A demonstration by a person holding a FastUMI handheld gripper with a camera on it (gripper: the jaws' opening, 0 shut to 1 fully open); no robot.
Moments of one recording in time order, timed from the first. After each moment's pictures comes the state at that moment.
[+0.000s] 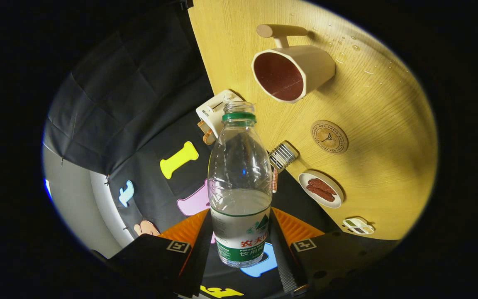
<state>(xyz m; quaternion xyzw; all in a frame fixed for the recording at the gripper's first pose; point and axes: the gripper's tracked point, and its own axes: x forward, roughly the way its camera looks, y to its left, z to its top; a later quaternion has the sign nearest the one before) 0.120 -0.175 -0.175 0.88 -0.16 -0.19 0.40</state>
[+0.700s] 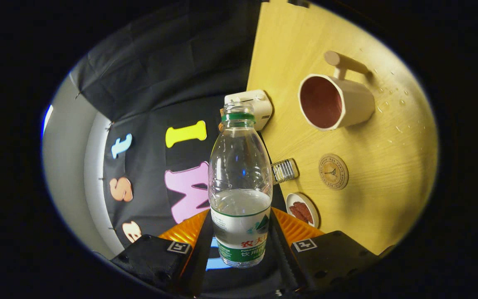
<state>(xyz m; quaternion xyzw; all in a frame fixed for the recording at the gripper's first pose) 0.112 -0.161 -0.182 0.75 -0.11 -0.21 0.62</state>
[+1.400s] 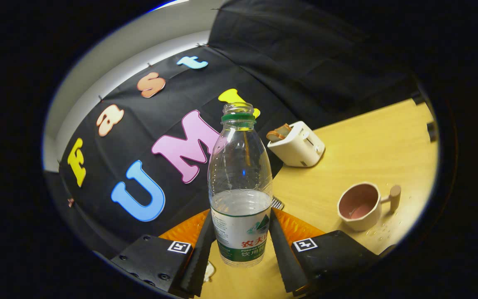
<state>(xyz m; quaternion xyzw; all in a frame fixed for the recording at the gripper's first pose) 0.115 -0.169 -0.158 0.35 -0.03 -0.24 0.91</state>
